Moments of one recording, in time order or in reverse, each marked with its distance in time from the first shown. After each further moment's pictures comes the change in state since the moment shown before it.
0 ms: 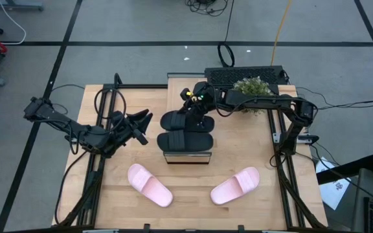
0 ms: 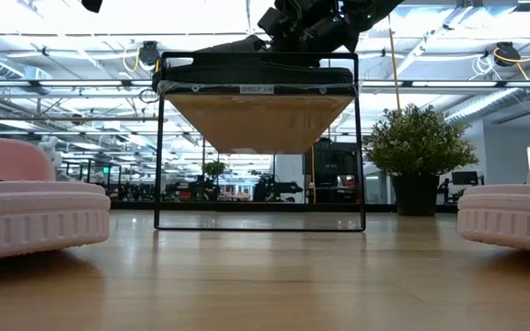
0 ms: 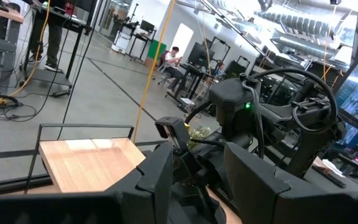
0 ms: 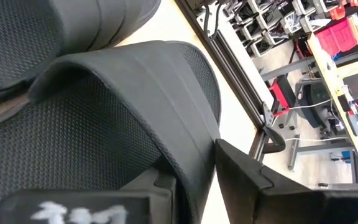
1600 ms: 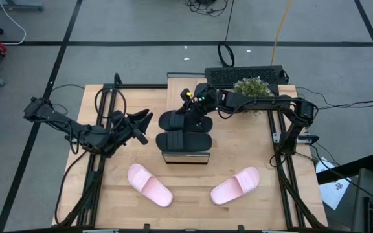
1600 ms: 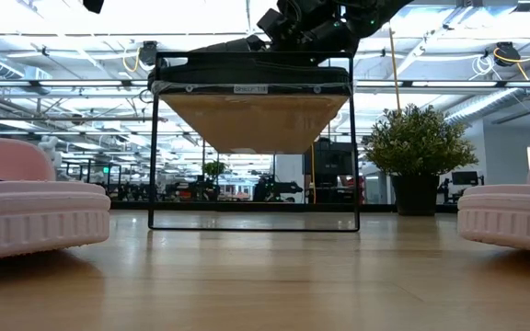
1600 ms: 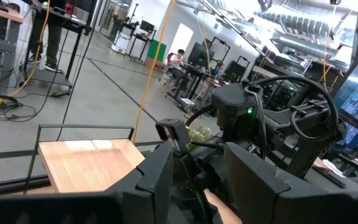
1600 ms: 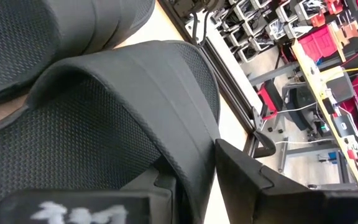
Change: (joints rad) left arm 0.005 0.000 0.000 -0.001 0.009 -0.001; right arm 0.007 -0.002 -0.052 0.113 0.002 0.023
